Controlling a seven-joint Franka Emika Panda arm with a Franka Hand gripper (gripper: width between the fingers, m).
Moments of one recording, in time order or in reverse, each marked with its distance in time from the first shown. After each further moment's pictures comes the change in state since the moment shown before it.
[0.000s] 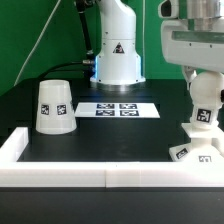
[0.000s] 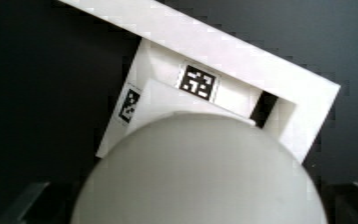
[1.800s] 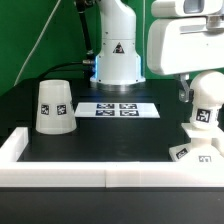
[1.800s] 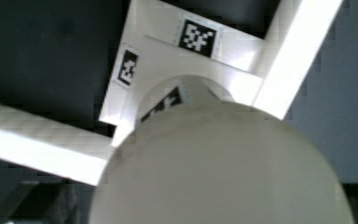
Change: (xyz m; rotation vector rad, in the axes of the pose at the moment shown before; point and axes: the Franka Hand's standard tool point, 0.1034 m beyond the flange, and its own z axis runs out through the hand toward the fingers) arm 0.004 -0.002 -0.001 -0.069 0.056 -1.611
